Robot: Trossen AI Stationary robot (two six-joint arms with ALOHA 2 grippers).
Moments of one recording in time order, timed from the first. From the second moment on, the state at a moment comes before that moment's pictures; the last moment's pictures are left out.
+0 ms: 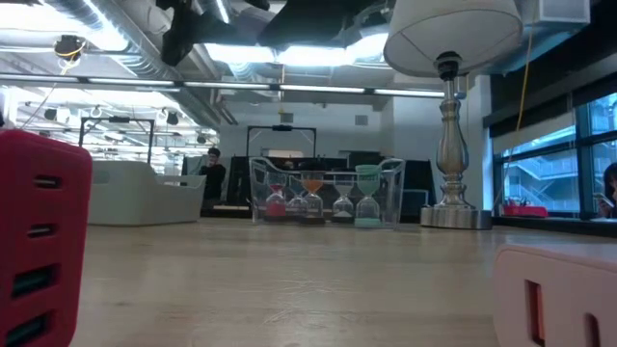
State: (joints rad) left arm -0.31 1.17 0.79 -0.01 -0.58 -0.85; right arm 0.32 1.80 1.27 0.14 0.77 -0.39
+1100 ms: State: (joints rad) left arm -0.25 1.17 0.79 -0.01 -0.57 -0.81; right arm 0.32 1.80 1.48 -0.46 0.70 -0.11
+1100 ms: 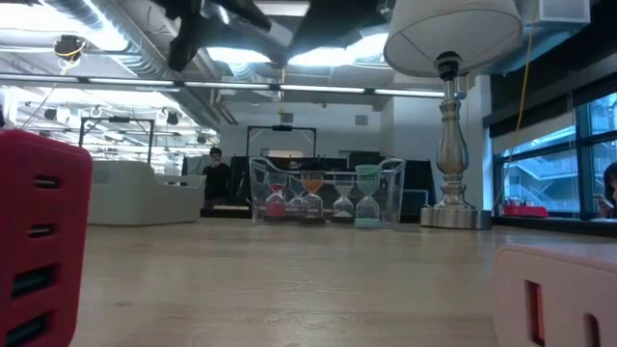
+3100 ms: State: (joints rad) left arm 0.11 1.15 0.77 -0.82 -0.28 -0.73; right arm 0.33 1.80 1.52 -0.78 0.61 0.22
